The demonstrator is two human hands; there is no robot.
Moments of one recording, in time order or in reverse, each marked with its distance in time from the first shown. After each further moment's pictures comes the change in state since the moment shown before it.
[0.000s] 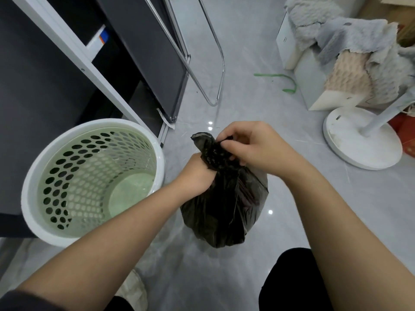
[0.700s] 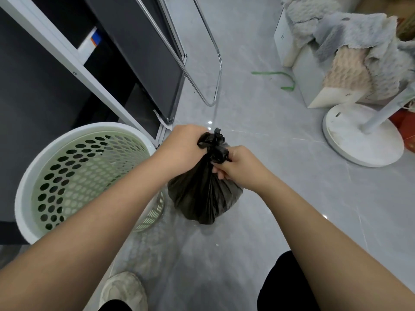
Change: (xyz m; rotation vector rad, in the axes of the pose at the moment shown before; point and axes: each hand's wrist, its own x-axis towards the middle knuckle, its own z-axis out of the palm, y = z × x) left_hand 0.008 0.055 -0.046 0.597 0.057 0.189; right_hand 0.009 0.048 0.035 0.074 -0.051 0.168
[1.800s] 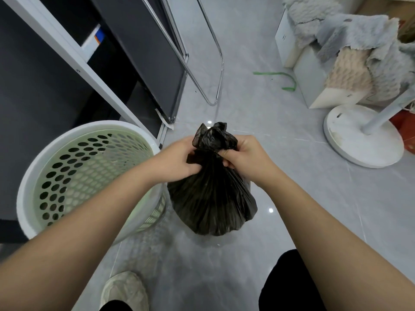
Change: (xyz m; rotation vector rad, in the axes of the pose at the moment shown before) left_hand -0.012 -0.043 0.007 -0.155 -0.255 0.105; right_hand 0.008 -0.004 0.001 0.301 0.097 -0.074
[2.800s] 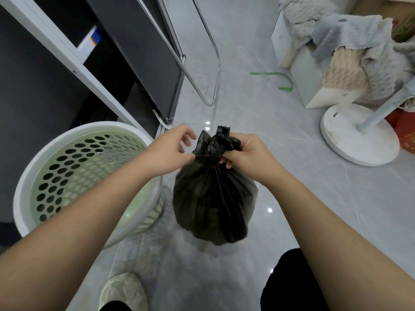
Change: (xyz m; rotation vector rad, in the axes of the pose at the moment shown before) left_hand 0.007 -0.010 -0.006 0.006 0.170 -0.132; right_hand 0.002 0.006 -0.013 -0.111 0.009 -0.061
